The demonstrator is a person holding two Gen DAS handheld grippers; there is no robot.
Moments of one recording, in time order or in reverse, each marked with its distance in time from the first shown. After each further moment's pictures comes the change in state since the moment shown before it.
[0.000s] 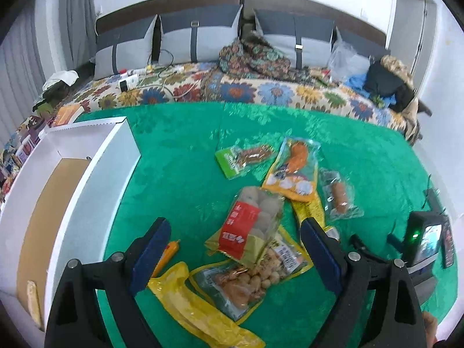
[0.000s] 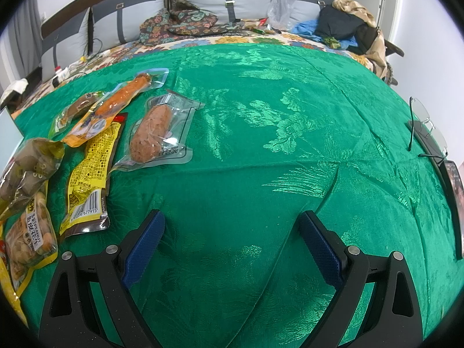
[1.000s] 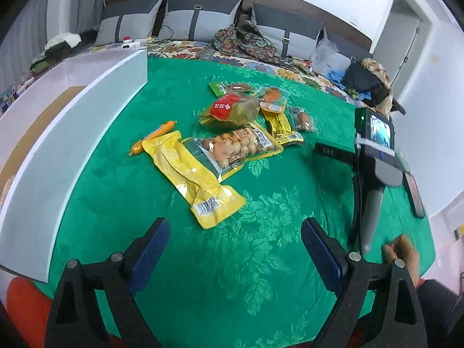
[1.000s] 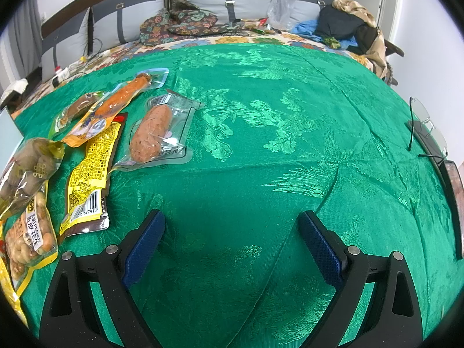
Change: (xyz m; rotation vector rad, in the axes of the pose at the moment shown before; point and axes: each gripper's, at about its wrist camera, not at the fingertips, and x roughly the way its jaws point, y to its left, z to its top) left arm -0.081 0.011 -0.173 -0.080 0.043 -0.122; right arm 0.000 0.000 0.000 -0.001 -0.001 -0.001
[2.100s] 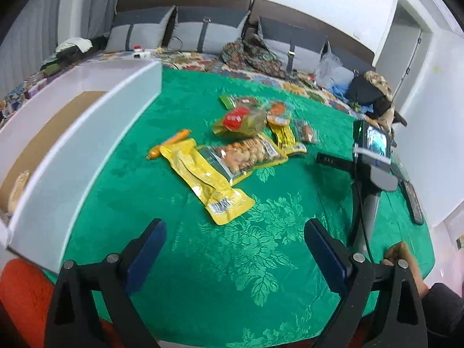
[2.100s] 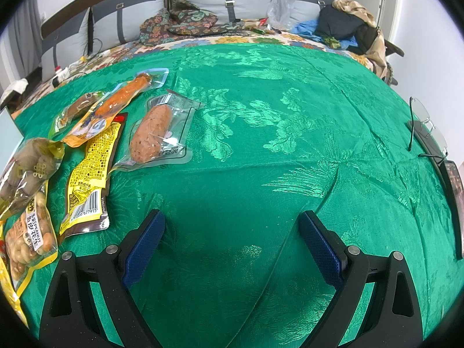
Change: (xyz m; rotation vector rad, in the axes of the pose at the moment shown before) left arm -0.019 0.014 -0.007 -0.028 -0.049 0.005; right arm 0.000 0.000 0.000 0.000 0.000 0.000
